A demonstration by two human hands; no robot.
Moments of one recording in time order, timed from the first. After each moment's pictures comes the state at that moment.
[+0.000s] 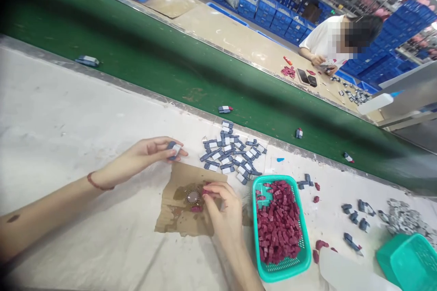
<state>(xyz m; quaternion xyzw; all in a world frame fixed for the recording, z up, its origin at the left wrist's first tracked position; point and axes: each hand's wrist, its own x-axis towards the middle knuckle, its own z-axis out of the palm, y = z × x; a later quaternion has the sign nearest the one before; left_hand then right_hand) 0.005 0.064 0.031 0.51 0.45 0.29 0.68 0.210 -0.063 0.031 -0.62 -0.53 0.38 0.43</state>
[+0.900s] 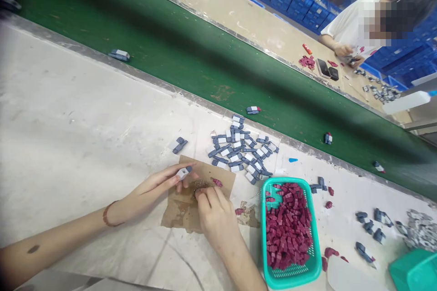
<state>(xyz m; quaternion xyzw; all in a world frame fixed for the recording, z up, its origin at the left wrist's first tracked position) 0.006 -0.002 -0.007 0.52 0.41 0.27 0.70 0.195 -0.062 0.012 -0.51 -0.84 0.09 0.19</state>
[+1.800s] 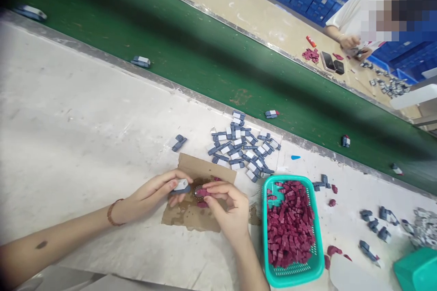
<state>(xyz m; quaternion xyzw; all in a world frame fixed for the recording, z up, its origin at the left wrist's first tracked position) 0.009 -0.007 -0.007 0.50 0.34 0.26 0.75 0.207 -0.057 0.018 -0.55 -0.47 0.49 0.49</state>
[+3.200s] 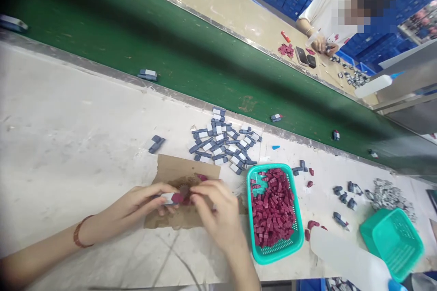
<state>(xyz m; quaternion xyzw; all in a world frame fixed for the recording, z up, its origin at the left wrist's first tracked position) 0.009 -0.012 0.003 0.63 0.31 0.17 0.69 0.219 -0.068 0.049 -0.59 -0.64 0.32 0.37</state>
